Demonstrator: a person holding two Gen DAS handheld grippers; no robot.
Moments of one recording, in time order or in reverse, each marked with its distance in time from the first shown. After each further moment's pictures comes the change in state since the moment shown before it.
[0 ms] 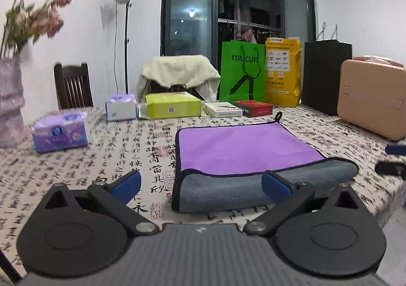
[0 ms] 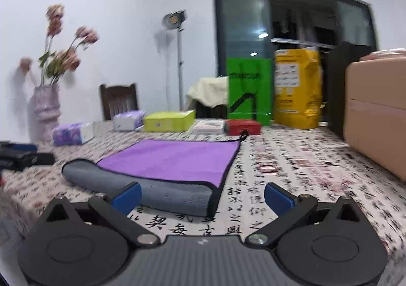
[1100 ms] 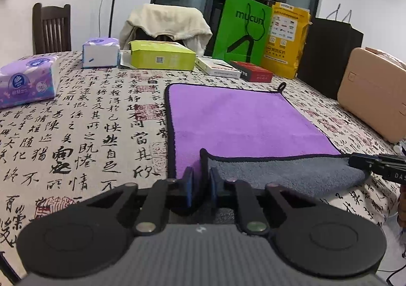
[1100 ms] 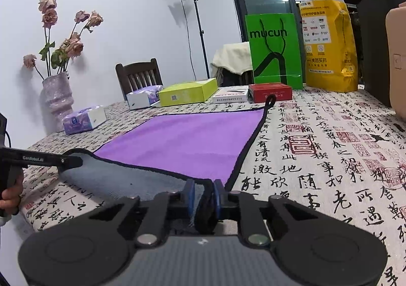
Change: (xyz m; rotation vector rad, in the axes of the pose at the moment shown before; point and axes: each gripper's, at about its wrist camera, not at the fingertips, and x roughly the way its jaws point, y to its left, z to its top) left arm 0.077 0.033 0.005 -0.099 0.225 -0.125; right arm 0.085 -0.035 -0.002 0.085 0.143 0.167
